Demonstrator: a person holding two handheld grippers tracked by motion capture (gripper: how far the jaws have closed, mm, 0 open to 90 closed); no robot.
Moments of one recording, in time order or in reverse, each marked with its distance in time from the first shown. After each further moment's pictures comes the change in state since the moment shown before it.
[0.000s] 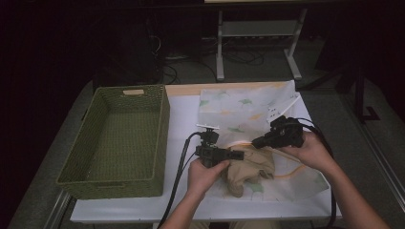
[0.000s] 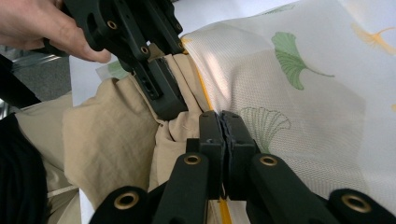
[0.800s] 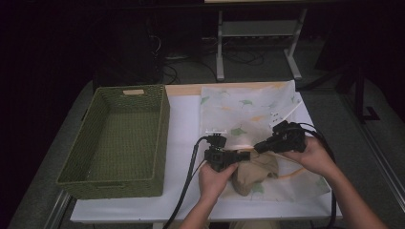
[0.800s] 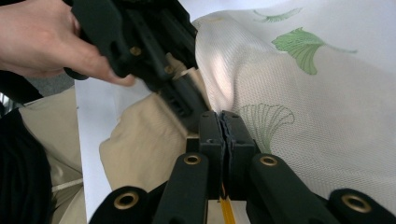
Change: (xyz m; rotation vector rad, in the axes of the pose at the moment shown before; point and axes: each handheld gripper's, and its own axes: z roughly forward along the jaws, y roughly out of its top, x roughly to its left) left arm -0.004 -0.014 0.029 -0.097 0.072 0.008; right arm 0.003 -0.014 0.003 0.005 0.008 0.014
